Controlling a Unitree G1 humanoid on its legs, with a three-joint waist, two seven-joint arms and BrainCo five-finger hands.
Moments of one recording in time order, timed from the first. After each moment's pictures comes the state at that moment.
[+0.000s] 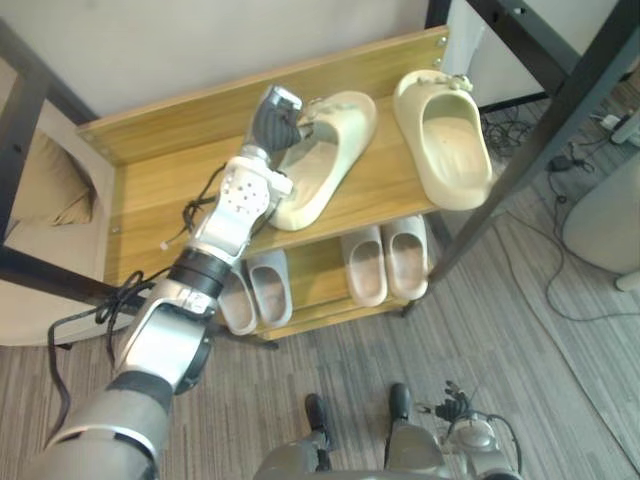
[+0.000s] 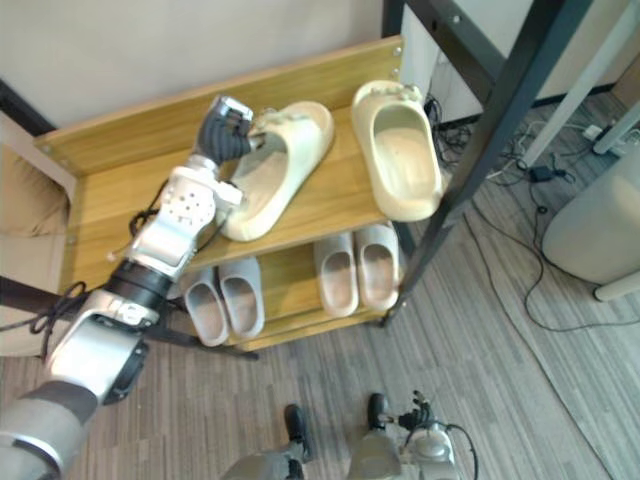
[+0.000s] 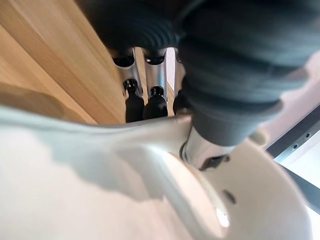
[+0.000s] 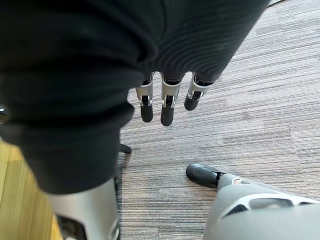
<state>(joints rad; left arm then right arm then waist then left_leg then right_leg) -0.98 0.37 -0.30 0.55 0.02 -0.06 0.20 0.01 -0.16 -0.12 0.88 -0.19 0.01 -0.13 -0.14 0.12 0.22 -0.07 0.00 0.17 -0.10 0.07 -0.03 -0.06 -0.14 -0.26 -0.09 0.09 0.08</state>
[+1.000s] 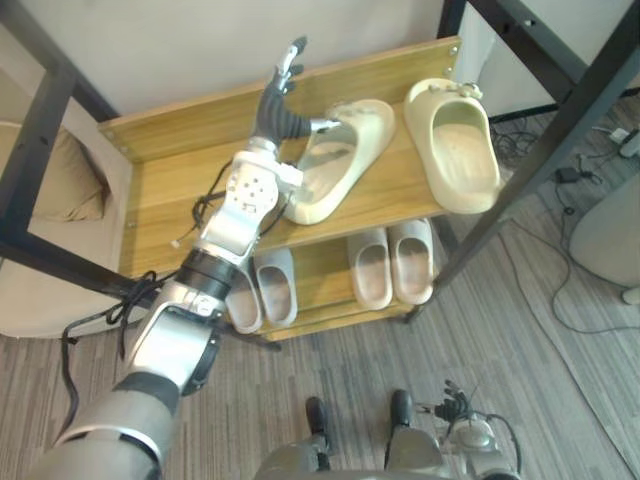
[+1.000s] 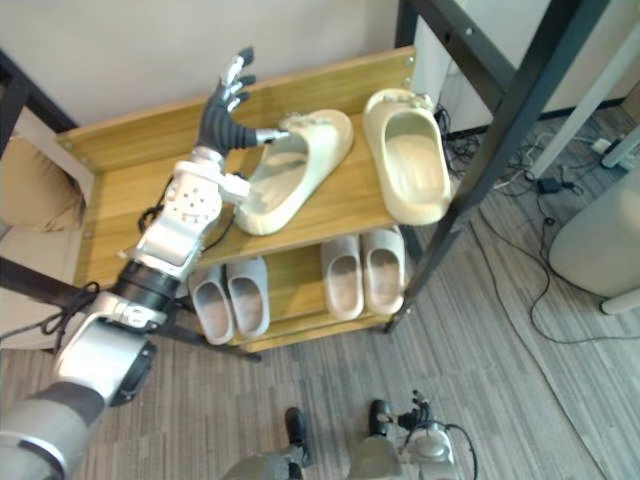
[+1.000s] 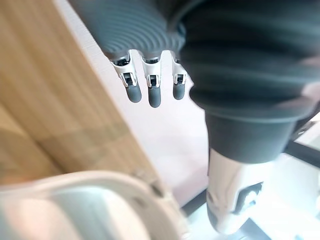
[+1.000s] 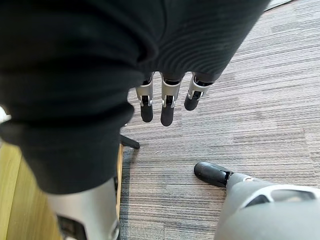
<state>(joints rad) -0.95 0.33 -0.29 0.40 -0.08 -0.08 0.24 0.01 -0.16 -0.10 0.88 -0.19 0.00 -0.13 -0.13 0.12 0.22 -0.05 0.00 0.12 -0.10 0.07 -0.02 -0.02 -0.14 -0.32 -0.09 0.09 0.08</state>
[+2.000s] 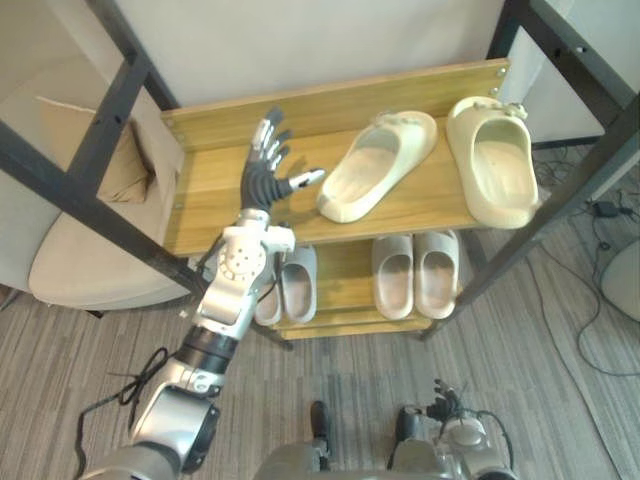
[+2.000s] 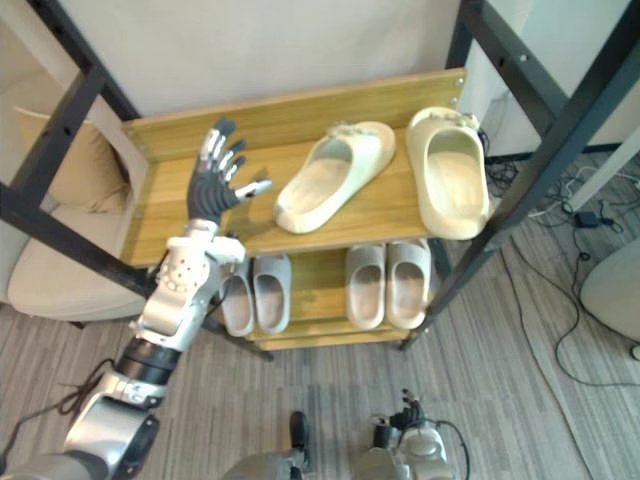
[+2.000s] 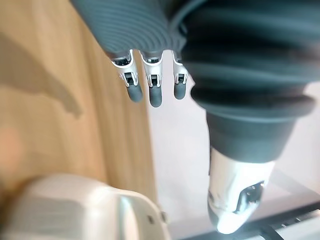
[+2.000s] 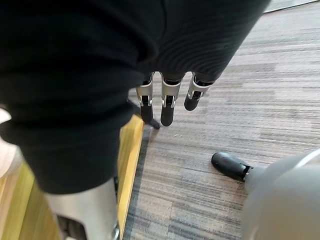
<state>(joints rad) -0.52 0.25 -0.22 0.13 -0.31 -0.12 0.25 0.00 -0.15 -0.03 0.89 -0.20 0.01 -0.13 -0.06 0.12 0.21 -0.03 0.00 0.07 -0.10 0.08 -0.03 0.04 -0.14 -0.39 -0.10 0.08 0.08</state>
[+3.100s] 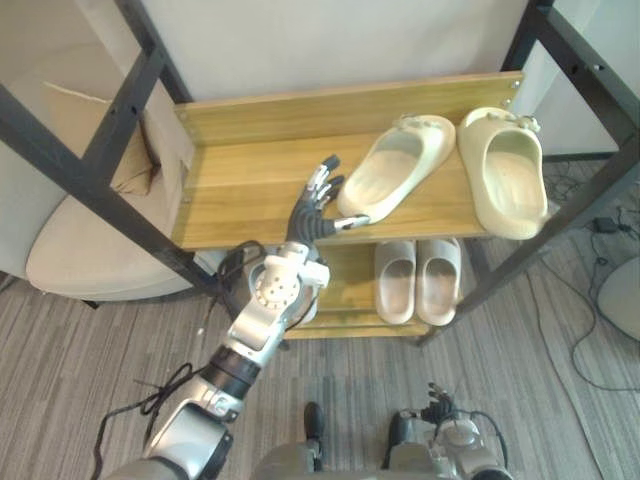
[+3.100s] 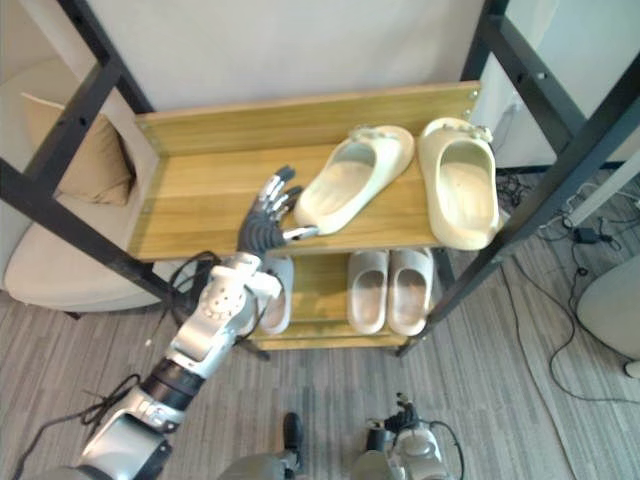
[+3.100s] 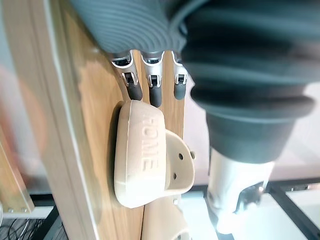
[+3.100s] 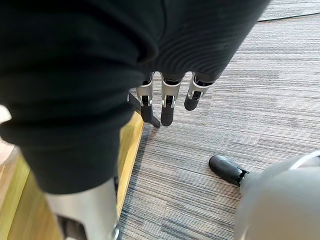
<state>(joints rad) -0.51 0.17 -0.42 0.15 -0.31 -0.12 0.19 -0.04 -0.15 0.01 0.93 -0.20 0.02 -0.13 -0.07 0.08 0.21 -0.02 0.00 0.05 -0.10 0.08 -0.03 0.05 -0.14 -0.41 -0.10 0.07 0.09</state>
